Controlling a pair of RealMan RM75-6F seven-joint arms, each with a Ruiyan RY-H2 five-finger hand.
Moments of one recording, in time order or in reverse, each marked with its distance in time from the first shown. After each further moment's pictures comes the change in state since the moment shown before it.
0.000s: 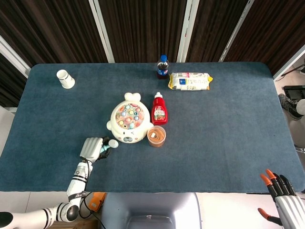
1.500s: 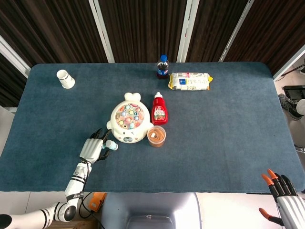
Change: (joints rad) left arm 0.028 -0.006 -0.010 0.060 0.096 -0.047 -0.022; right arm -0.002 0.006 -0.002 0.002 0.001 0.008 0.012
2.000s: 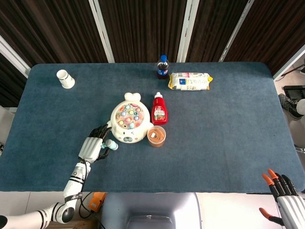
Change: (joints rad) left arm 0.016 0.044 -0.001 -0.071 0.059 0.046 -0.035; right arm 0.000 0.001 0.002 0.000 0.003 -0.001 -0.002
